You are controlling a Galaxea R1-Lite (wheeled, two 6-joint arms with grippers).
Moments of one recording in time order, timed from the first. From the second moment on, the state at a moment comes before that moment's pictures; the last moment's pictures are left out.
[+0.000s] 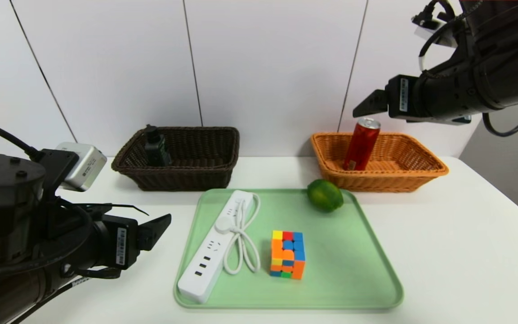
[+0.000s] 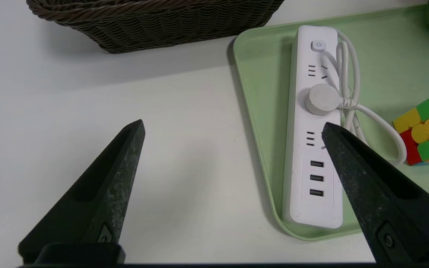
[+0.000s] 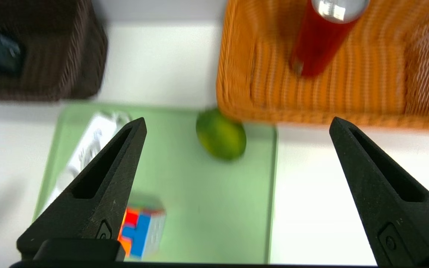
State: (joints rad) left arm -0.68 1.23 -0.65 -0.14 0.46 -0.22; right arm 0.46 1.69 -1.78 0.69 -0.19 0.31
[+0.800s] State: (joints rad) left arm -0.68 1.23 -0.65 -0.14 0.46 -0.23; right arm 0.51 1.75 -1.67 0.81 -0.09 0.41
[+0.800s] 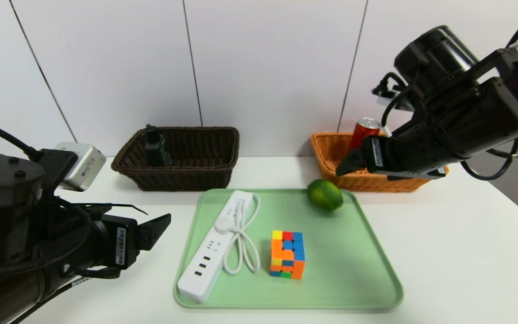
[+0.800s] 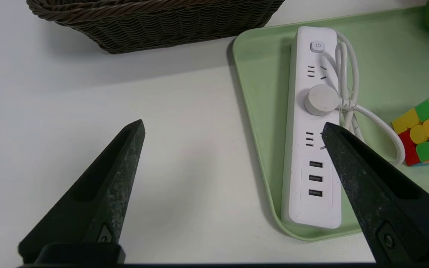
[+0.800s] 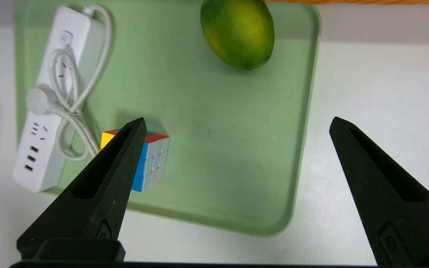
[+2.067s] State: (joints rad) left arm -0.68 1.23 -0.64 -0.14 0.45 -0.23; right arm 0.58 2.00 -1.61 0.62 -0.25 0.43
